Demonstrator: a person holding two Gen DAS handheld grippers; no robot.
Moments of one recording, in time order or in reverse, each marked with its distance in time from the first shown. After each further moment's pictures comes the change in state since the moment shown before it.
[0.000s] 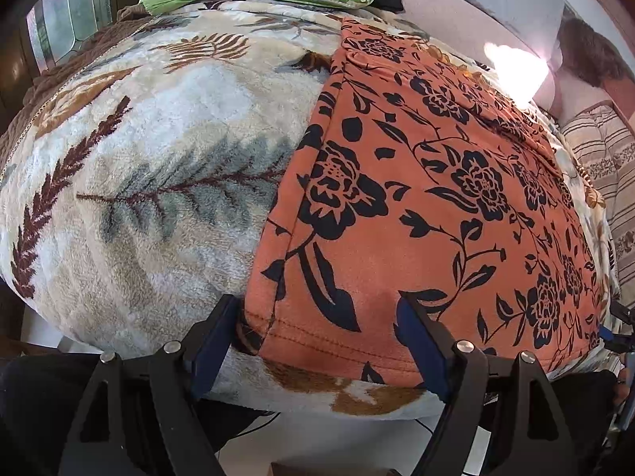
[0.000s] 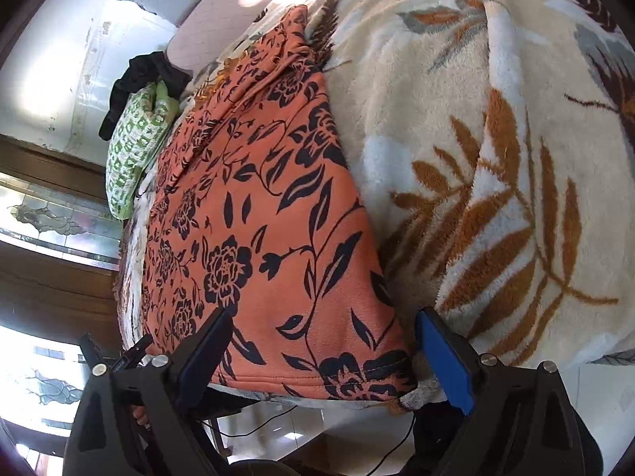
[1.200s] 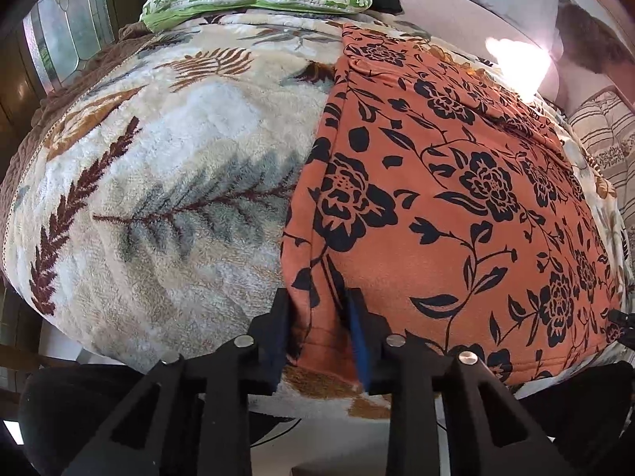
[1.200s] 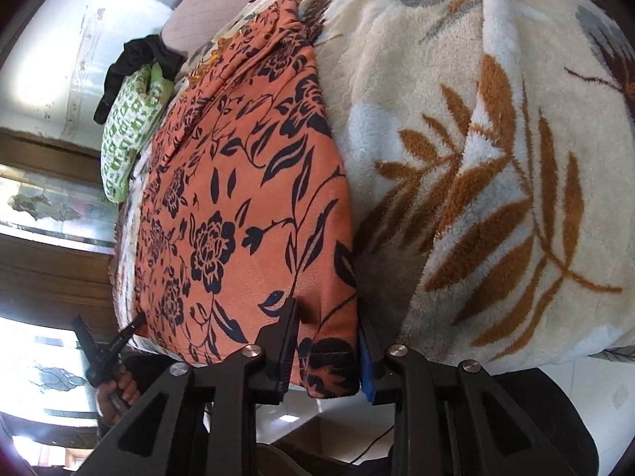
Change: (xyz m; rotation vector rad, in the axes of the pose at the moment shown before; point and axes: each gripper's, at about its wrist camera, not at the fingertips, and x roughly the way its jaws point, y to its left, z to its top) left arm -0.005 0.000 0.004 0.035 -0.020 0.049; right arm 0.008 -0.016 -0.002 0.027 0.080 0.027
